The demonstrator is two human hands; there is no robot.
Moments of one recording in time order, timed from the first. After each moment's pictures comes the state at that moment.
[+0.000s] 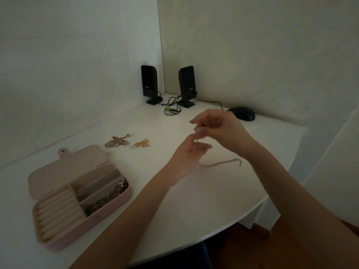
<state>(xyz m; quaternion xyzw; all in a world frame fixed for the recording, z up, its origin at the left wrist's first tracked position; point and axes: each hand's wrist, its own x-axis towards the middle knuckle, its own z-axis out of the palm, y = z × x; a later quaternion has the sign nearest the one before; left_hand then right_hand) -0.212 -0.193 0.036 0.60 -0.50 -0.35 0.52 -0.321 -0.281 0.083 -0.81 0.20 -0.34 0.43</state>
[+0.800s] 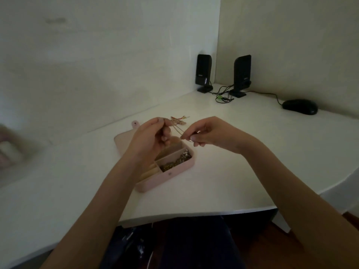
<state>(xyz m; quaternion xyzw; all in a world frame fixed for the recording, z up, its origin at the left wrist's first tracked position) -0.100 -0.033 0.066 0.52 -0.29 -0.32 0.74 -0.221 -0.184 0.071 -0.86 0.08 -0.10 0.50</state>
